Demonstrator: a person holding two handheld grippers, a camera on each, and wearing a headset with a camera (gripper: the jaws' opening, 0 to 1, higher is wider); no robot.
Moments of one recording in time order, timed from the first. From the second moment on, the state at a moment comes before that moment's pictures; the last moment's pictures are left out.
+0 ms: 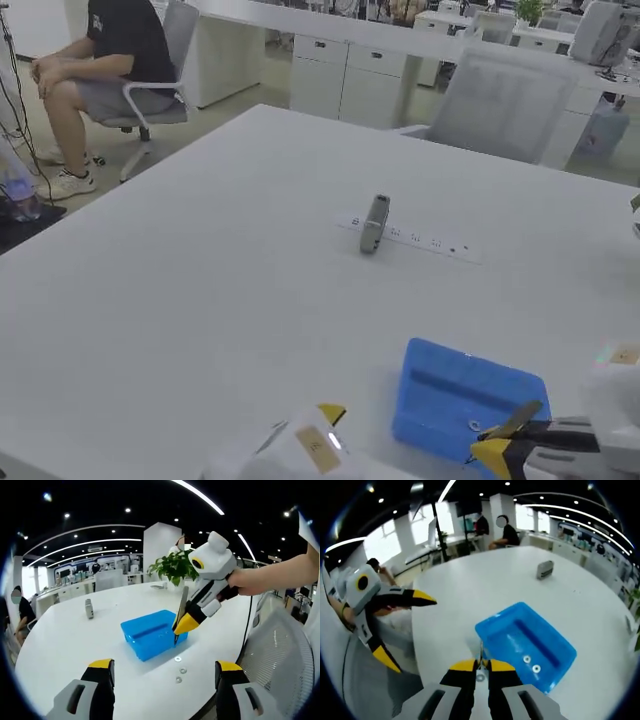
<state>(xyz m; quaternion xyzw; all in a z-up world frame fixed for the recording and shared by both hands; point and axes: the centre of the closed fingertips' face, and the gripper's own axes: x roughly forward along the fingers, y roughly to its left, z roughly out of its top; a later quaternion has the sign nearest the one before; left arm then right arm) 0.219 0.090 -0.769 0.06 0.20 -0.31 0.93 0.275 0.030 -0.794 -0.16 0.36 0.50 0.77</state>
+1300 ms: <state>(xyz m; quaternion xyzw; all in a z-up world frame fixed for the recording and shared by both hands) 0.220 0.092 -0.772 0.07 0.21 -0.30 0.93 0.278 0.024 -0.835 -0.20 0.39 0.50 0.74</state>
